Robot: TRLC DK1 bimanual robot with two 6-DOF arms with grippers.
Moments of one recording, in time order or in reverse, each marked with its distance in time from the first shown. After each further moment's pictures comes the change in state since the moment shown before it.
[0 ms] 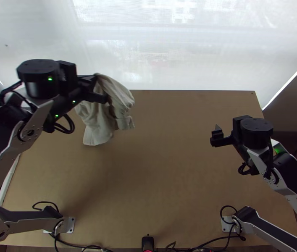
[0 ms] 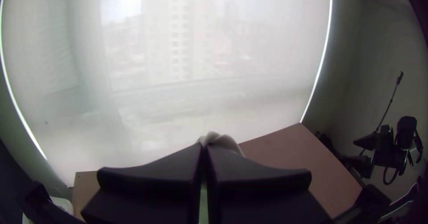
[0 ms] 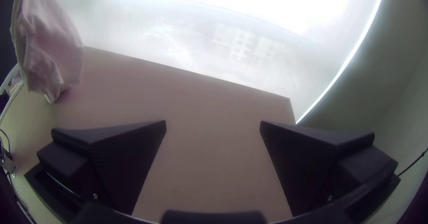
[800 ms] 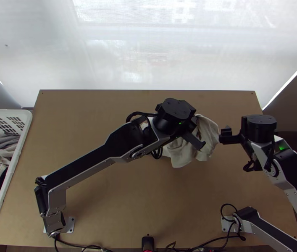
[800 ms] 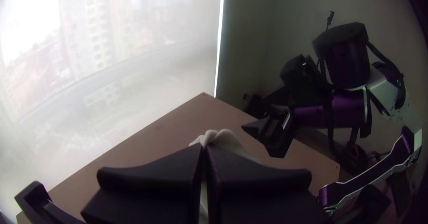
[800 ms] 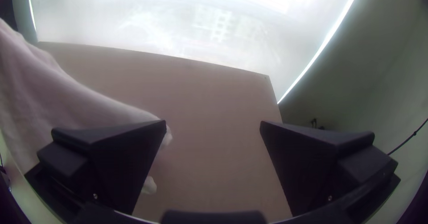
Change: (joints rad) left arm -0.539 0.515 0.339 0.106 -0.013 -0.015; right arm -0.154 0.017 -0.021 -0.042 -0.003 0.000
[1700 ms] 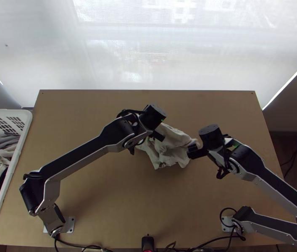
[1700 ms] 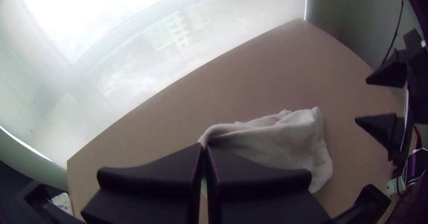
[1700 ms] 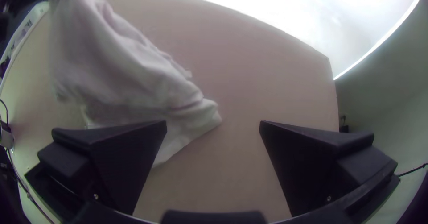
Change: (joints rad) left arm 0.163 -0.094 -0.379 -0.153 -0.290 -0.028; right arm 0.314 0.193 -0.078 -0.013 -0.021 0.189
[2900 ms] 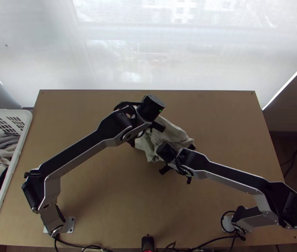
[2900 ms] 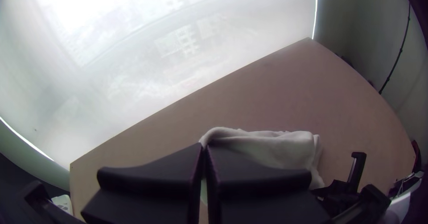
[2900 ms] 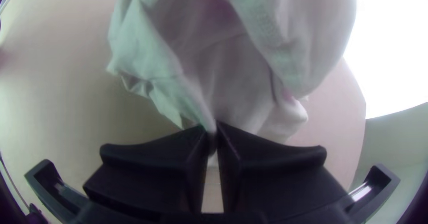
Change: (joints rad) left arm 0.030 0.026 0.100 0.000 -0.020 0.000; right arm 0.264 0.389 -0.013 0.219 0.017 -0.085
